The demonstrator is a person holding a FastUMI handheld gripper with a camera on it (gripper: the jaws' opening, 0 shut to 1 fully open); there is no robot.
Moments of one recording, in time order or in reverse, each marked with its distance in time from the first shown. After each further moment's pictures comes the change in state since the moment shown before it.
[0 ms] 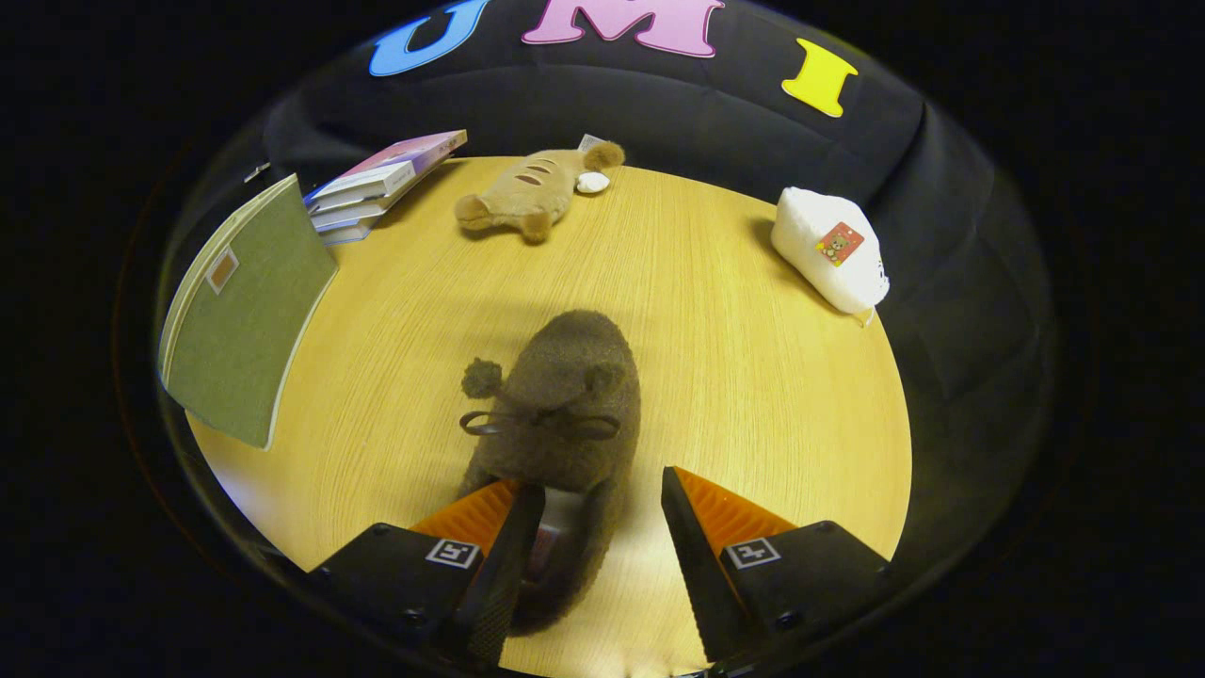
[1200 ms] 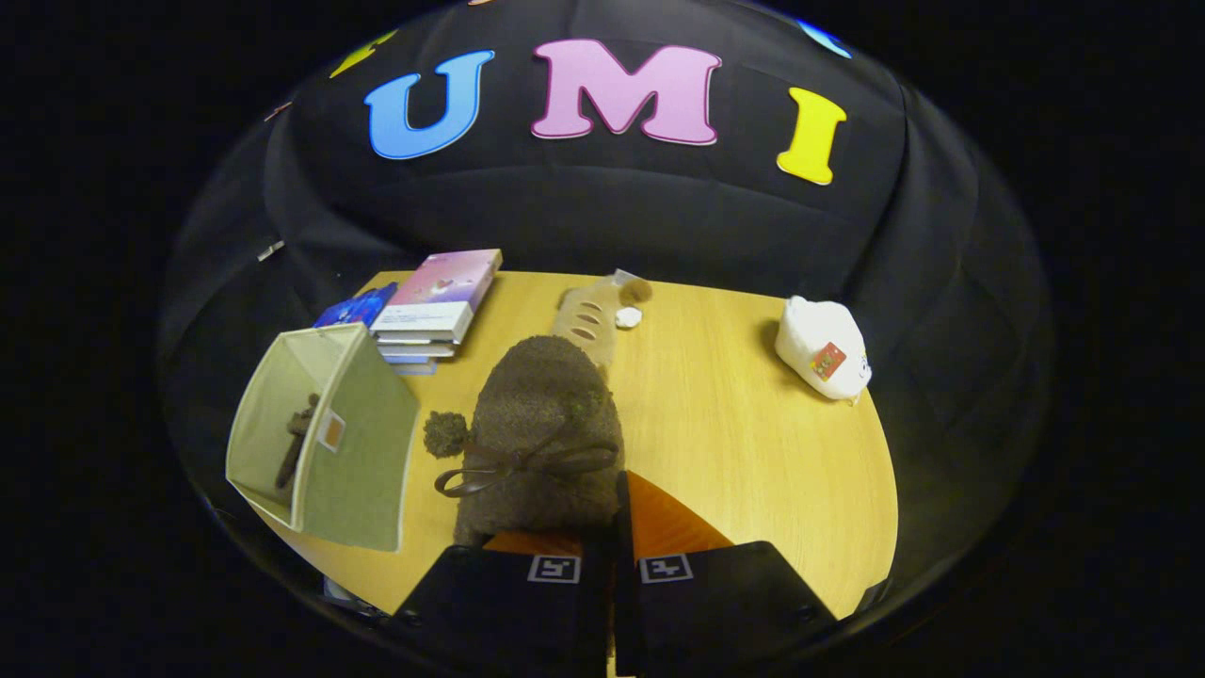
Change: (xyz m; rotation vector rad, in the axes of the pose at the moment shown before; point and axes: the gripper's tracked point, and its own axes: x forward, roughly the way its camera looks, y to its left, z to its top) arm -0.118 0.083 0.144 0.087 -0.222 0.068
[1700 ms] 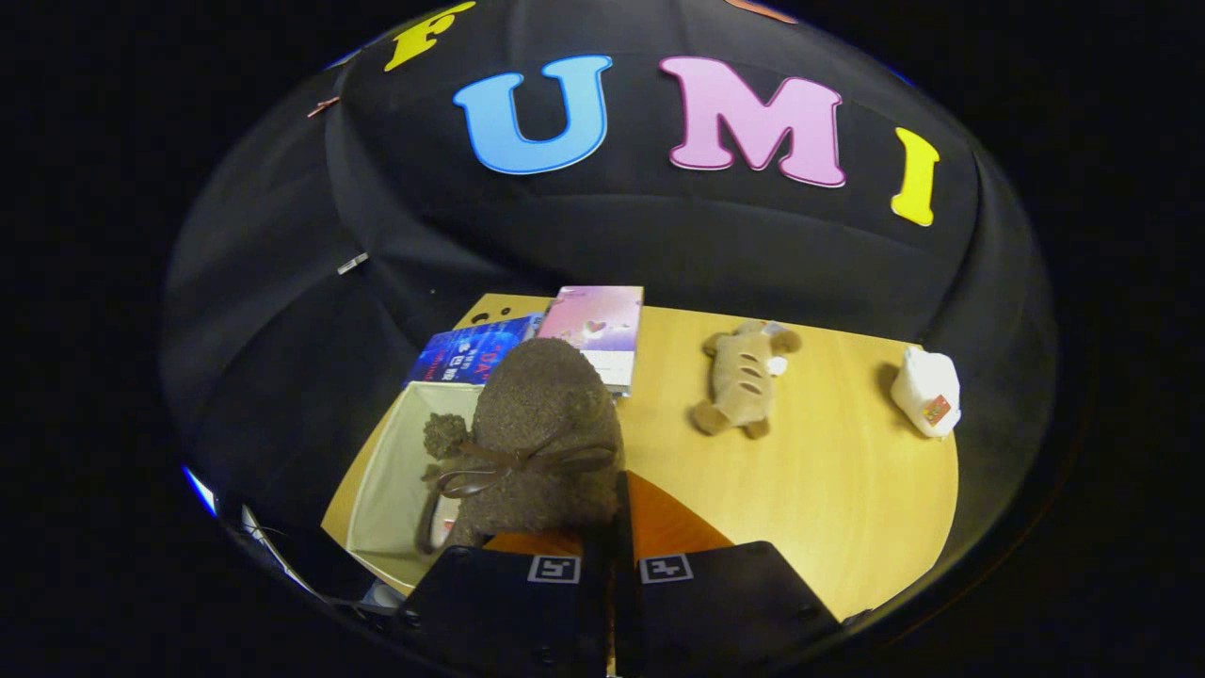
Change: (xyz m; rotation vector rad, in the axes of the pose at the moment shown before) arm 0.000 0.194 0.051 -0.015 0.003 0.215
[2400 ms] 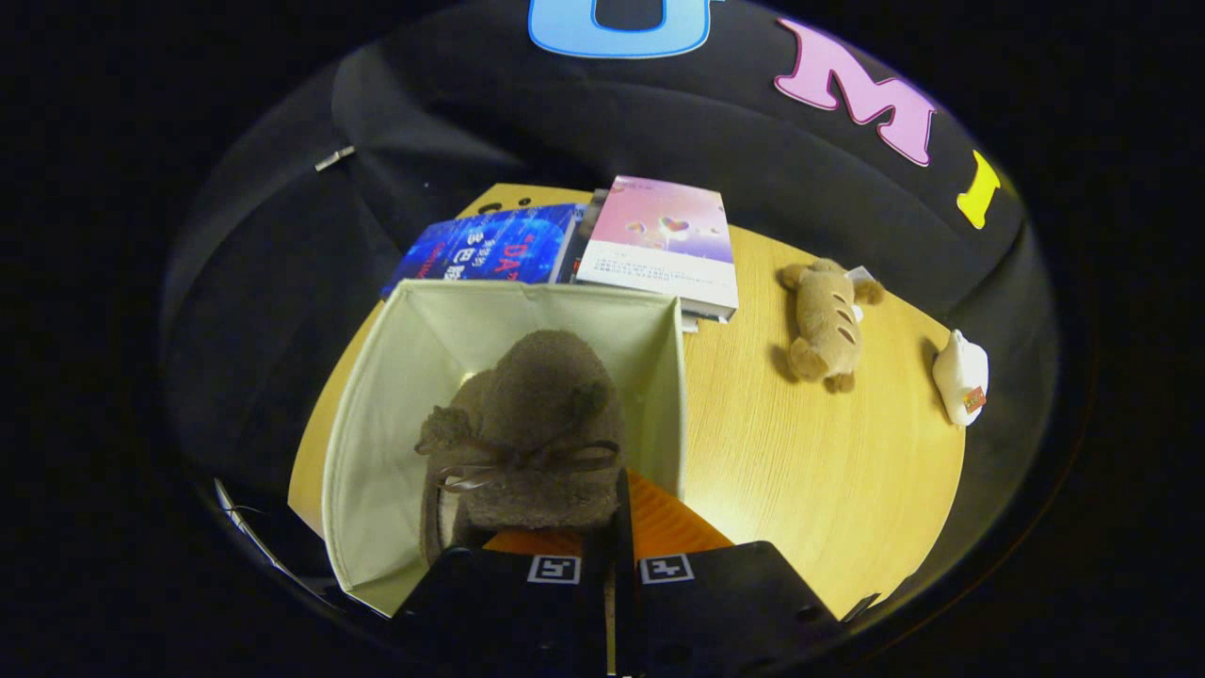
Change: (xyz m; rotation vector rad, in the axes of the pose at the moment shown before) arm 0.100 0.059 -0.079 -0.105 0.321 -0.136
